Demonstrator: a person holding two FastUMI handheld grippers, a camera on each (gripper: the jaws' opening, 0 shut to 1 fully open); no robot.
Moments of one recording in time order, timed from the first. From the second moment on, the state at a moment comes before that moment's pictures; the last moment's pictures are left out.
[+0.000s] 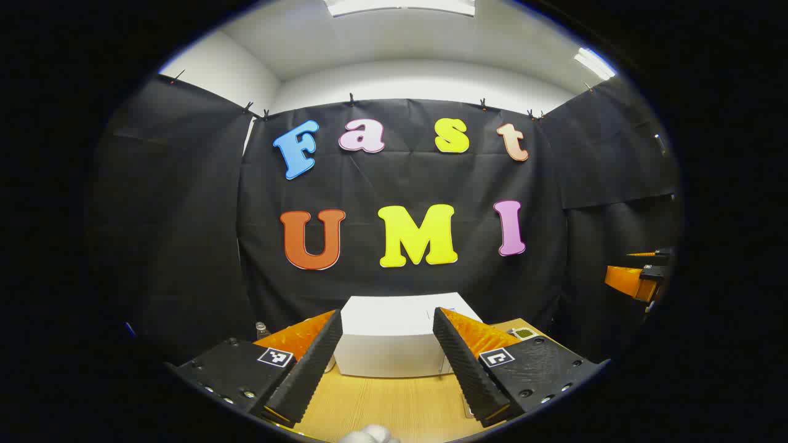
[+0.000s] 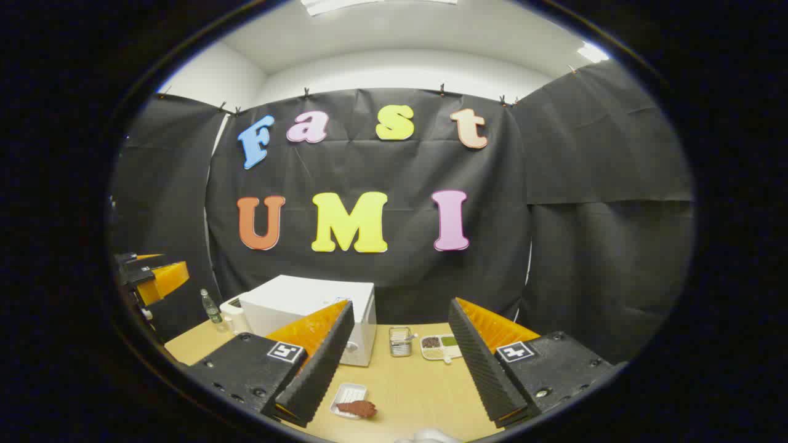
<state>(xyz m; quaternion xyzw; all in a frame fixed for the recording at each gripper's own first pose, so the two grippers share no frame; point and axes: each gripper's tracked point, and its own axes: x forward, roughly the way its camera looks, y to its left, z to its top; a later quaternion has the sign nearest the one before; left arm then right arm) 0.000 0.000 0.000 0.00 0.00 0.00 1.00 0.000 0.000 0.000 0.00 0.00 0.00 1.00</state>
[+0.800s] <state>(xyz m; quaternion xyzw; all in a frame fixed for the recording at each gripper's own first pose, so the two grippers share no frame) 0.011 0.000 -0.011 -0.01 0.00 0.00 1.00 0.003 0.004 0.008 0.00 0.00 0.01 1.00</state>
